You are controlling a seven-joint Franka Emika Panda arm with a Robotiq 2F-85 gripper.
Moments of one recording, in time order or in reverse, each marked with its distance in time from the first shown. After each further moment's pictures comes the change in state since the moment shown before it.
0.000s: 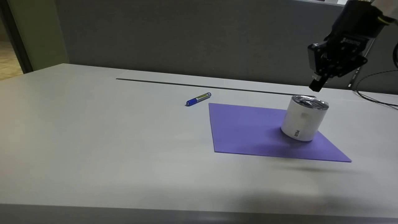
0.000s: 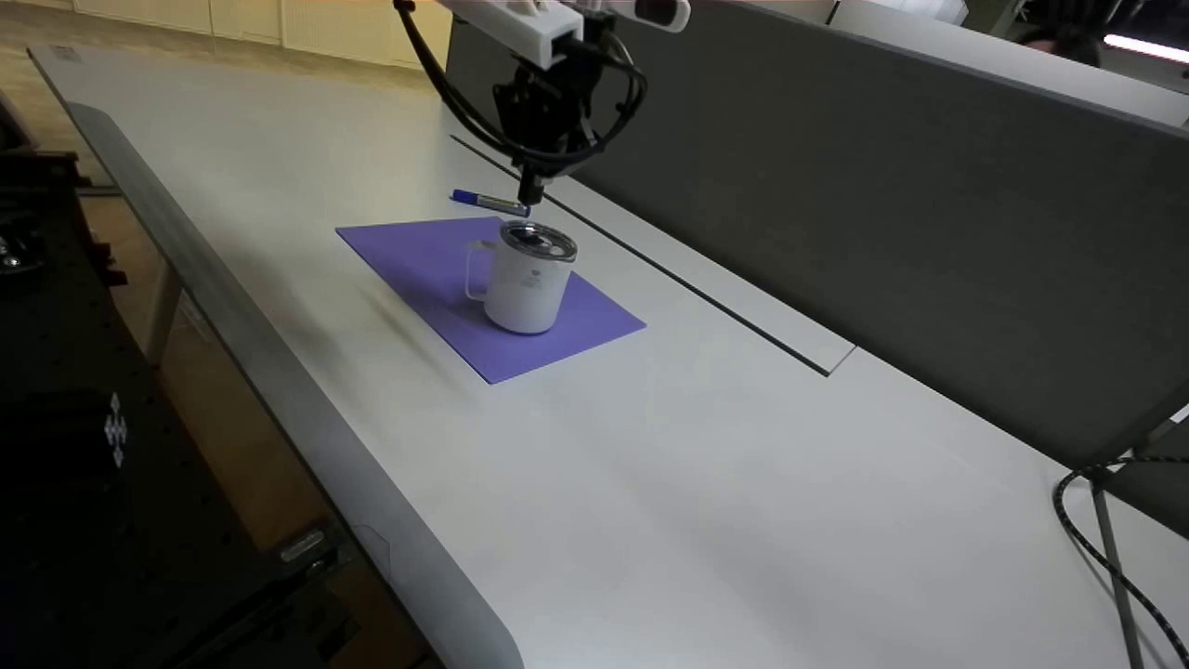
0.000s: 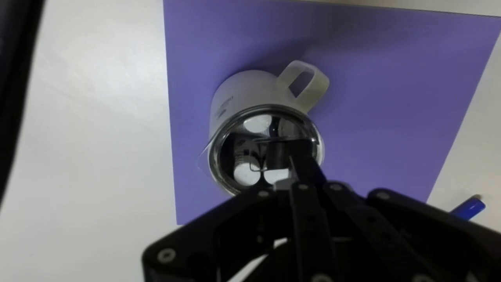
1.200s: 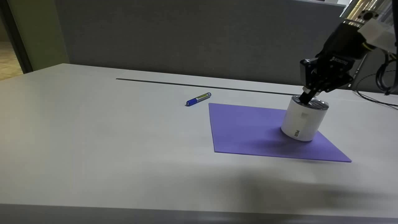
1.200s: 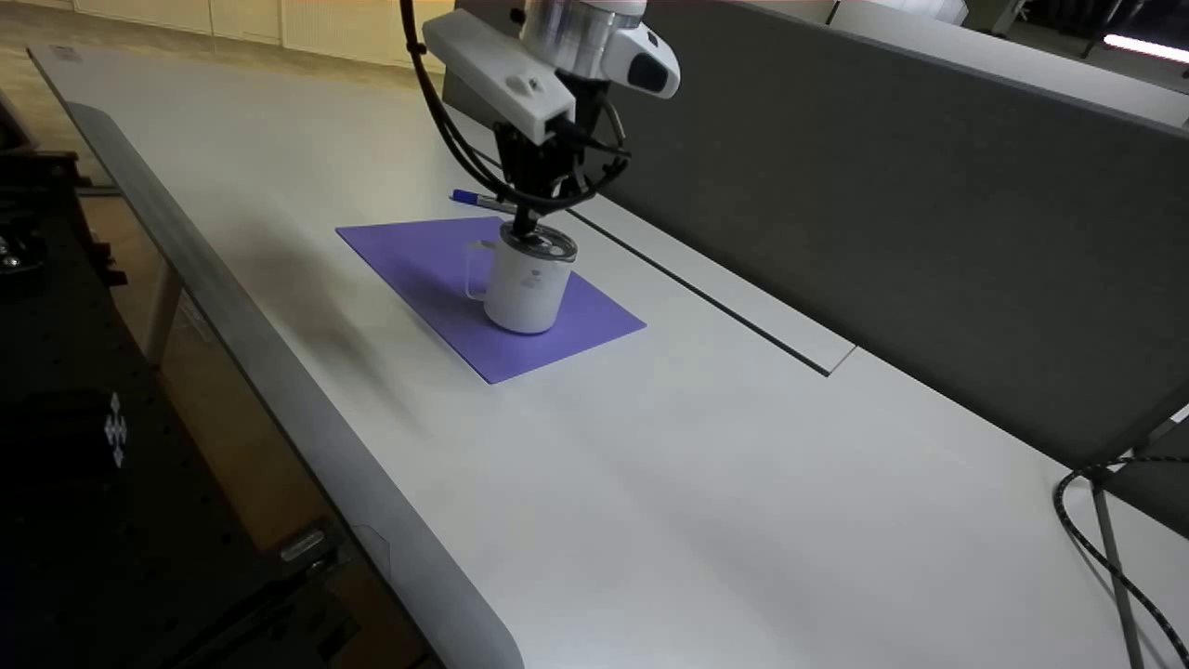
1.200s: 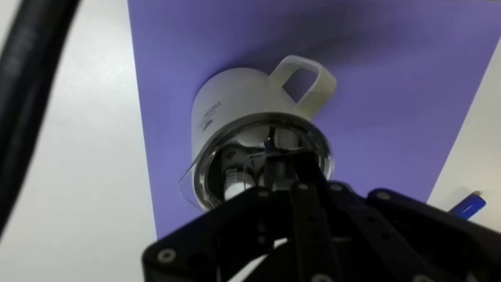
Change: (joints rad) arm -0.012 0.125 0.031 0.059 0.309 0.024 -0.259
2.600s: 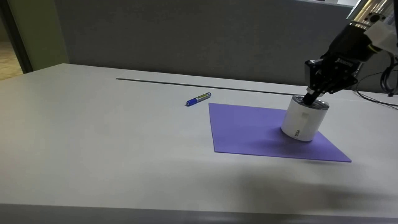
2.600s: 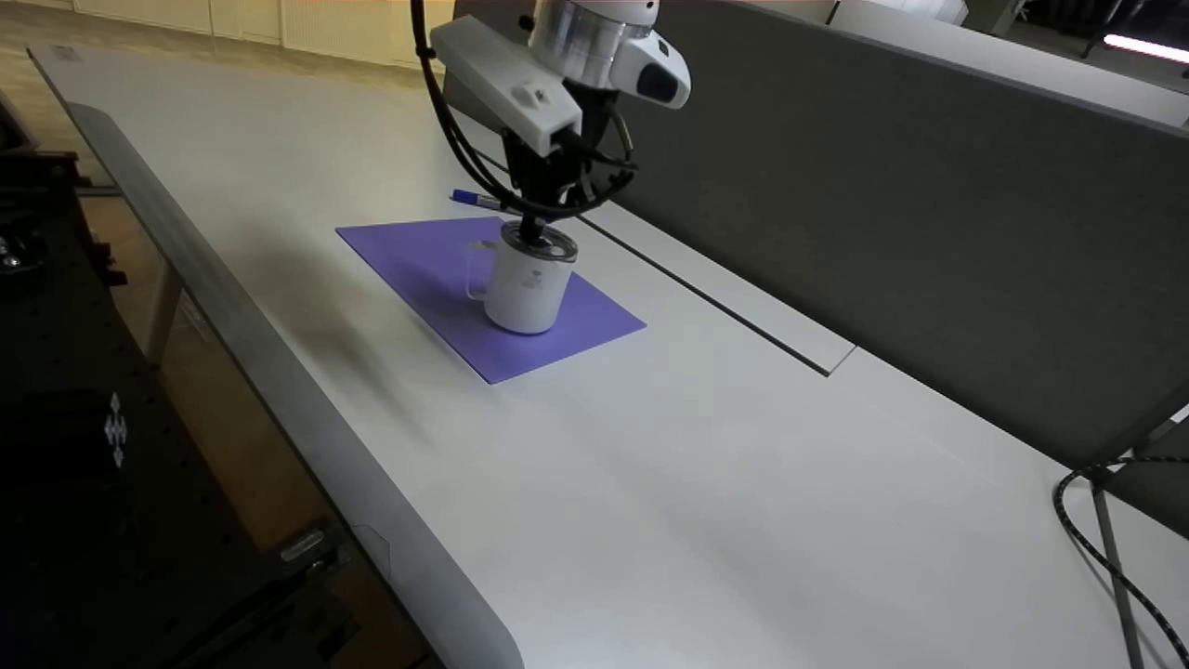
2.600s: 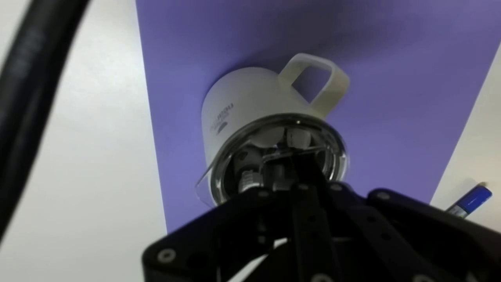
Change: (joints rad) arm -0.020 0.009 -0.006 0.010 0.054 -0.013 -0.049
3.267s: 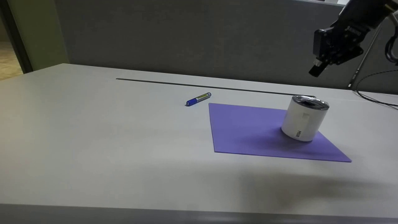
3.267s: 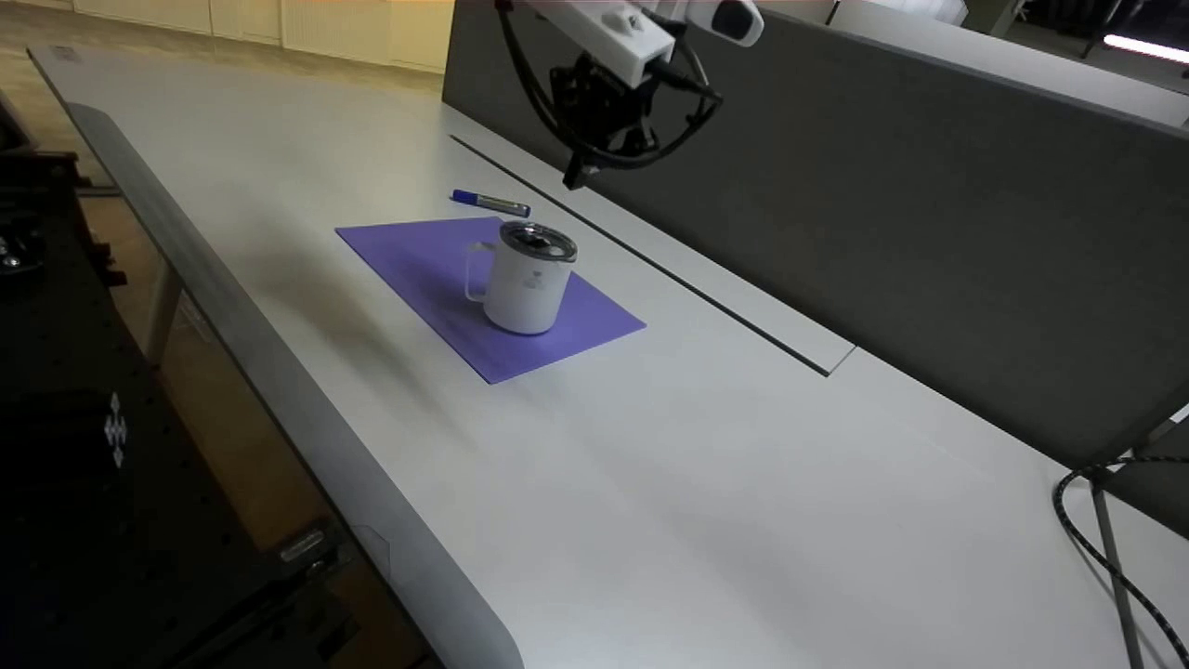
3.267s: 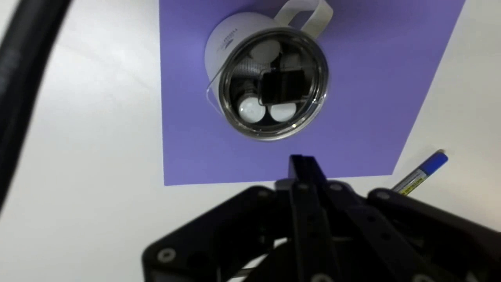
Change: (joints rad) arm -0.045 -0.070 -0.031 0.123 -0.186 -0.223 0.071
